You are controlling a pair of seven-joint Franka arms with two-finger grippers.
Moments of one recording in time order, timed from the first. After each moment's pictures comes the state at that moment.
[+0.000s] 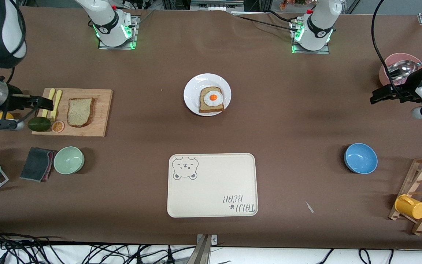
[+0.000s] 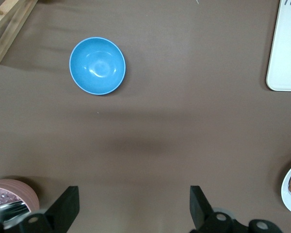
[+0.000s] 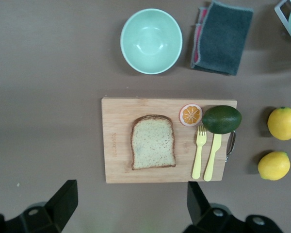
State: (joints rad) left arm 0.01 0.08 0.04 -1.62 -0.04 1.56 -0.03; right arm 0.00 0.19 -0.03 -1.66 -0.11 1.65 0.02
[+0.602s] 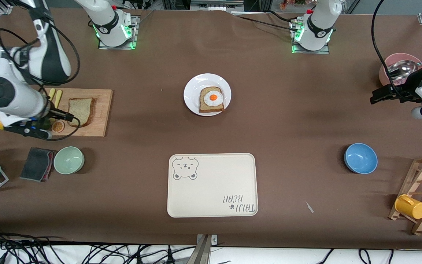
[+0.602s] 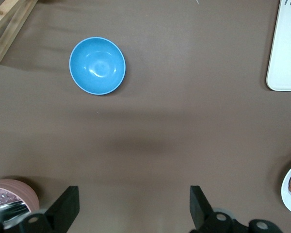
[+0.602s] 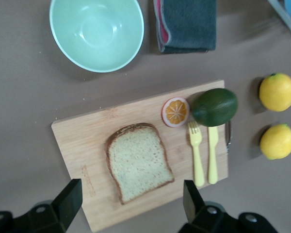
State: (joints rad) left arm 0.01 0.08 0.04 -1.62 -0.04 1.56 -0.03; right arm 0.05 0.20 -0.01 -1.97 -0.32 1.95 0.45
